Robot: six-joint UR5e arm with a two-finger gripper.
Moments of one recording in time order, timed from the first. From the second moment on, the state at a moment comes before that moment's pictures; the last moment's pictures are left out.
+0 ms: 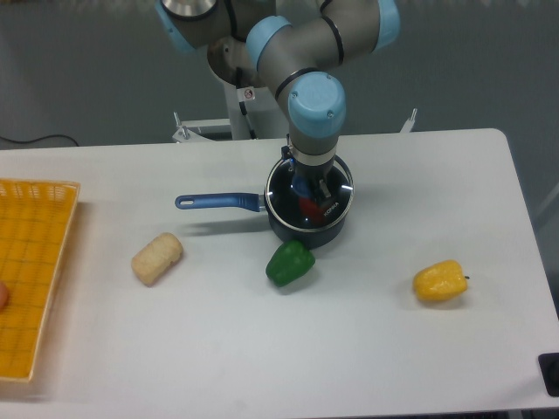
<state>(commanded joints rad) 2.54 -1.71 -1.89 -1.25 1.64 1.61</state>
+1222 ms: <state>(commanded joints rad) 2.52 -1.72 -1.87 -1.26 1.64 1.57</state>
